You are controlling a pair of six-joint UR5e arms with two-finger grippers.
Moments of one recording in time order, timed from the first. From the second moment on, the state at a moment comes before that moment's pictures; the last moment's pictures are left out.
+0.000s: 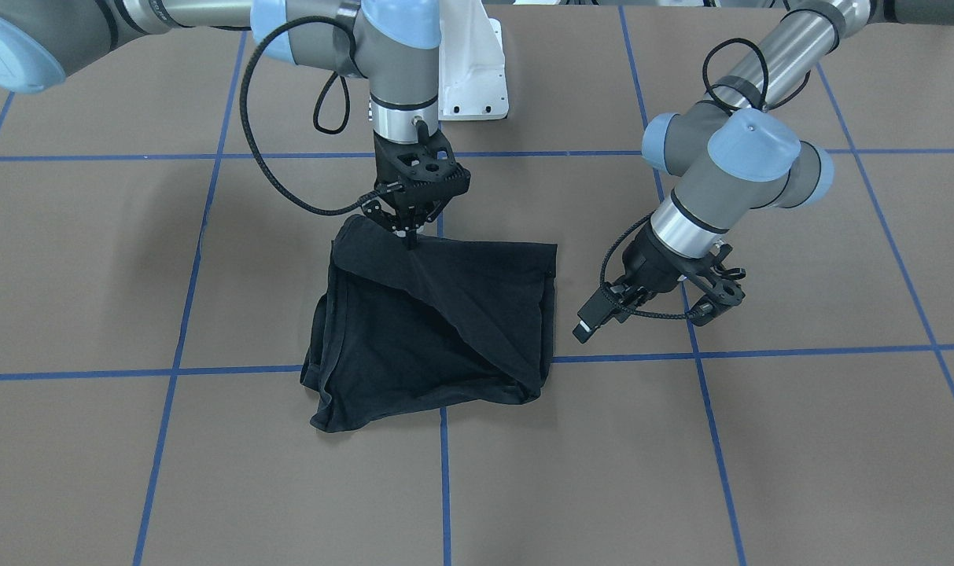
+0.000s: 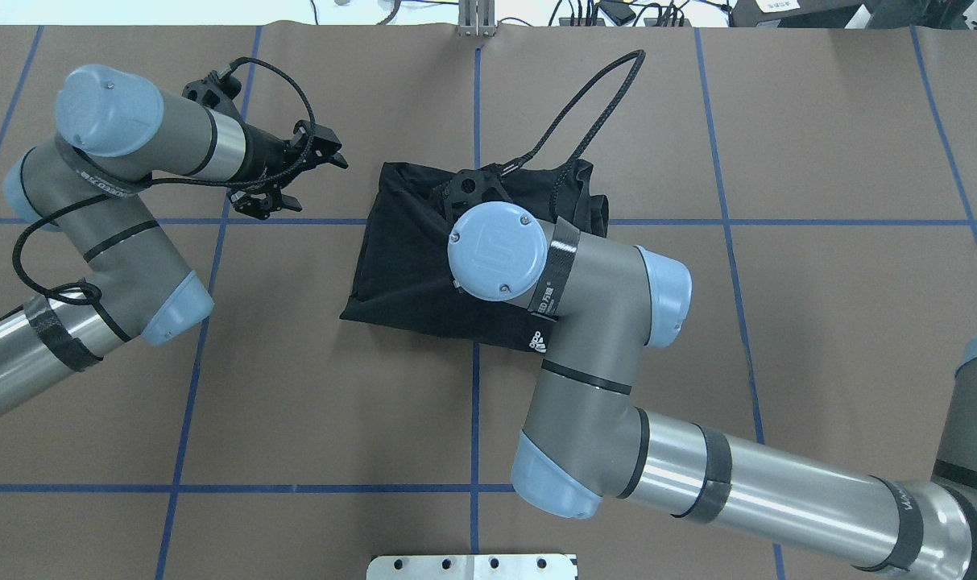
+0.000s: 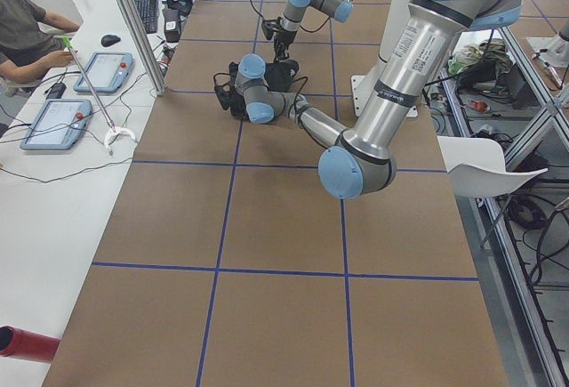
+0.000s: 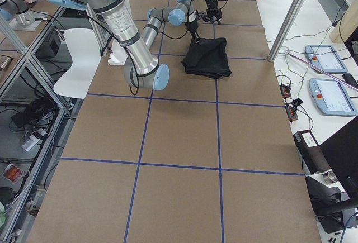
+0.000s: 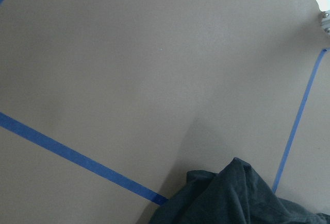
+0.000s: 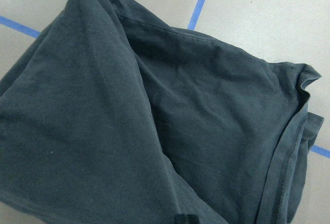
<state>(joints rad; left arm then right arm) -0.81 -2.08 -1.50 -2.30 -2.00 -1.76 0.46 -0.78 1.76 -1.77 1.58 0.86</state>
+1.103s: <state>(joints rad) -0.81 -2.06 -1.53 -2.30 -2.01 -1.69 0.56 -0.79 1.75 -1.81 1.63 0.86</state>
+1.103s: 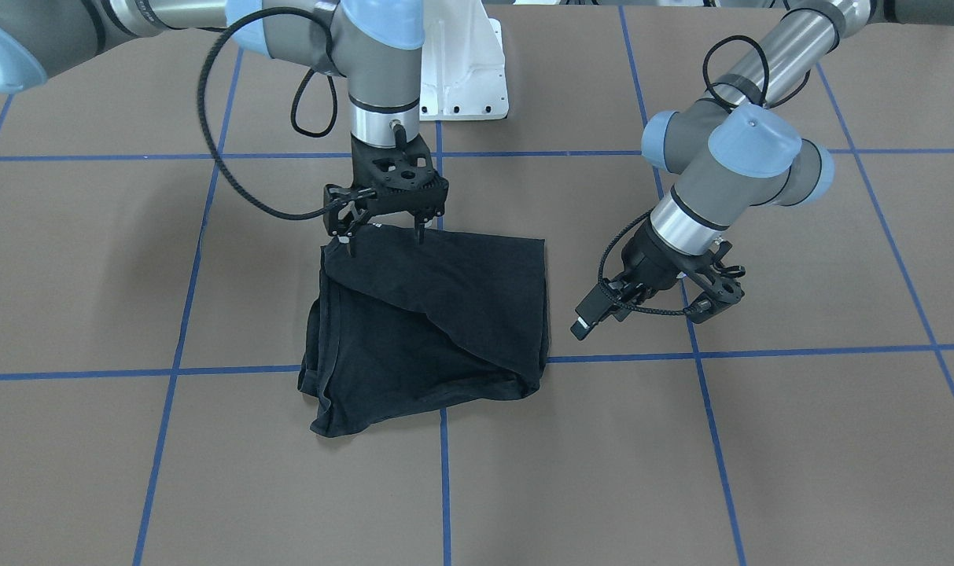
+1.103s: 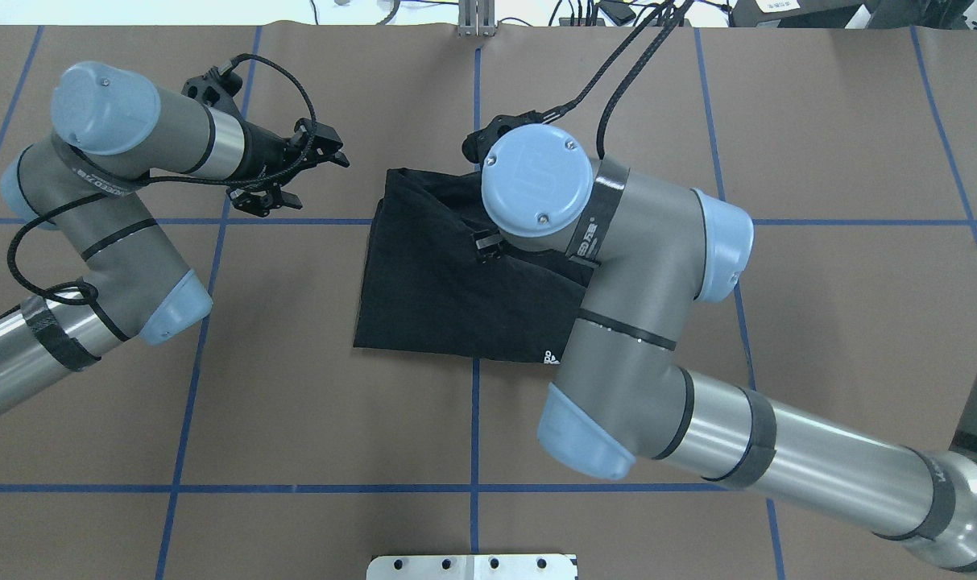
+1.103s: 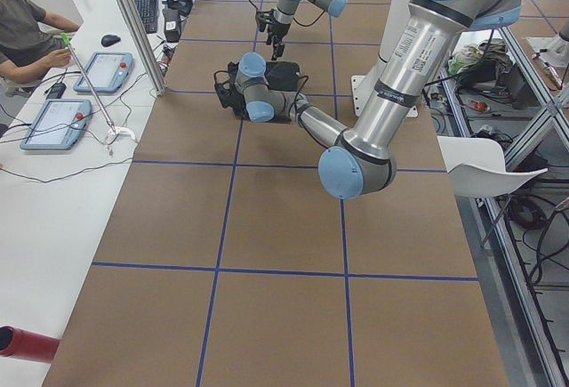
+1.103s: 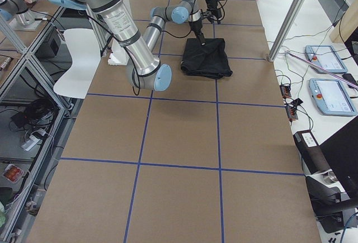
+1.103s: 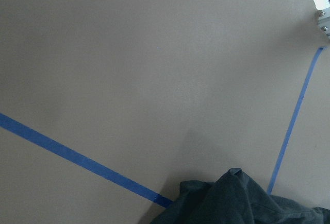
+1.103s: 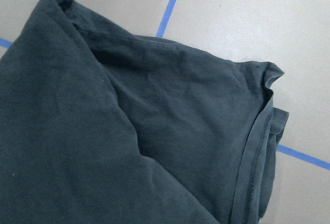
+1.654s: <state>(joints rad) -0.92 -1.76 -1.74 -2.29 -2.02 -1.18 0.87 -0.88 1.76 -1.89 1.93 0.66</state>
